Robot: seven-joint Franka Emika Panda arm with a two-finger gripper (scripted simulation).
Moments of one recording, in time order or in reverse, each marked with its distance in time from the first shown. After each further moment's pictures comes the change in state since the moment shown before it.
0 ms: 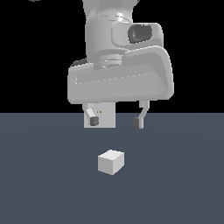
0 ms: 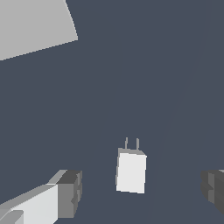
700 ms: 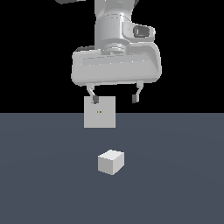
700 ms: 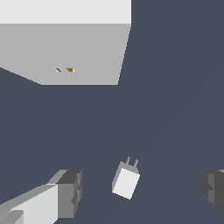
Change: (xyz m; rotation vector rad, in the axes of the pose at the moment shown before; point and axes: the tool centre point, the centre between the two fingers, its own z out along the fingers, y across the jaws) arm 0.048 -0.018 -0.044 0.012 -0.077 -0.282
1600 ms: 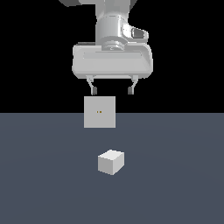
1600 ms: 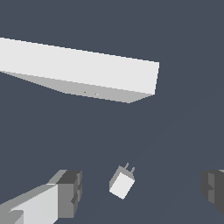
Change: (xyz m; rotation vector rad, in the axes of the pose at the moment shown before) arm 0.027 -0.009 -0.024 0.006 -0.044 -0.158
